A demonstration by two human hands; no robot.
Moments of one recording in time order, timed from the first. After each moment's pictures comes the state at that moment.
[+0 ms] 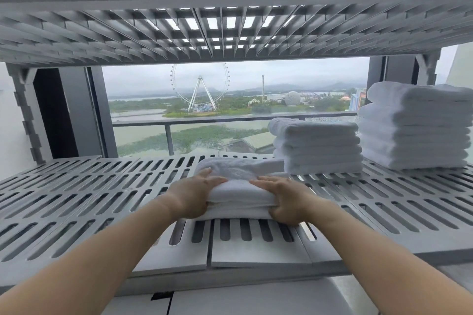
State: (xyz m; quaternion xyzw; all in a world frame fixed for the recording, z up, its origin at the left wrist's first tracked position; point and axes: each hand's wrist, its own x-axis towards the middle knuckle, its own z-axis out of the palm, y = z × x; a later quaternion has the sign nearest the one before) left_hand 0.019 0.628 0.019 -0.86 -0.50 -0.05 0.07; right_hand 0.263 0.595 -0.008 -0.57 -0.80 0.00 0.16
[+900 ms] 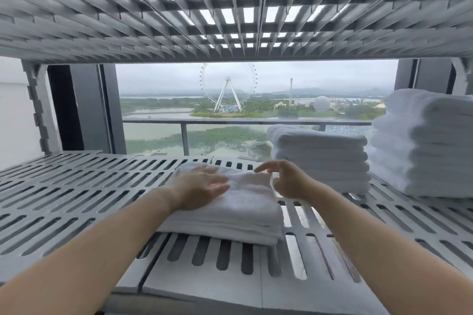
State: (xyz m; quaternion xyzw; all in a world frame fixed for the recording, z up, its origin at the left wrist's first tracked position) left_hand 0.091 0.660 0.027 -0.85 -0.52 -0.06 0.01; right_hand 0.336 0.673 0.023 -0.51 -0.79 0.12 0.31
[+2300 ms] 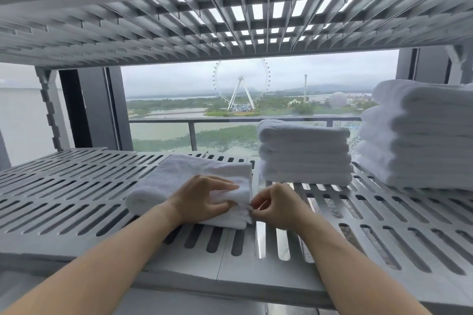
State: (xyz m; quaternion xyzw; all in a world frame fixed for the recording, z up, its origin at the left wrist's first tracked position) left_hand 0.147 0.613 0.000 -0.89 -0.38 -0.26 0.02; right_hand 0.366 0.602 -0.023 -0.49 -0.77 0.19 0.36
